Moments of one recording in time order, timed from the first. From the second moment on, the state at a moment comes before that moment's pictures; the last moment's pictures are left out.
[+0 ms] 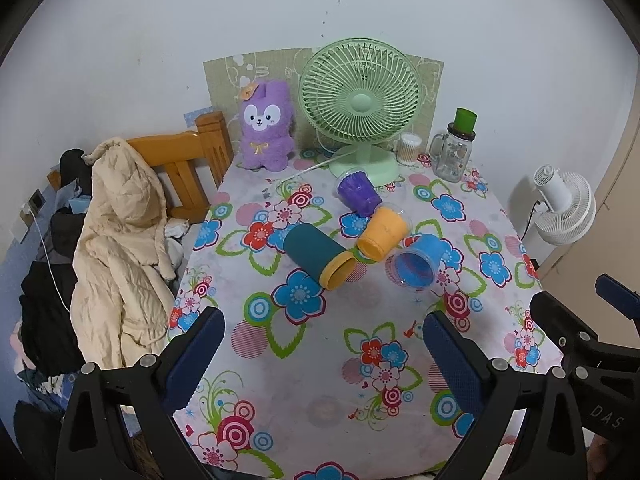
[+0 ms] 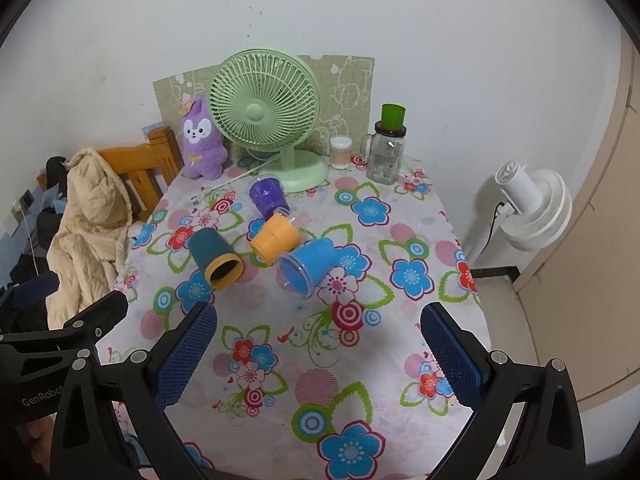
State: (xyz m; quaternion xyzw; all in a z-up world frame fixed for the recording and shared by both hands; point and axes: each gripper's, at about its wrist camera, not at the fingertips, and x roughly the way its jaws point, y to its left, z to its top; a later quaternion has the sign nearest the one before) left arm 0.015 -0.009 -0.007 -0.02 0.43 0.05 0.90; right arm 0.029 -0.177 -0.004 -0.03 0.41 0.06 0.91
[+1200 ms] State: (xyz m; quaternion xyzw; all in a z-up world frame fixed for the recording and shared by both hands) left arm 0.111 0.011 -0.035 -0.04 0.48 0.06 0.88; right arm 0.123 -0.159 -0.018 -0.06 0.43 0.08 0.90
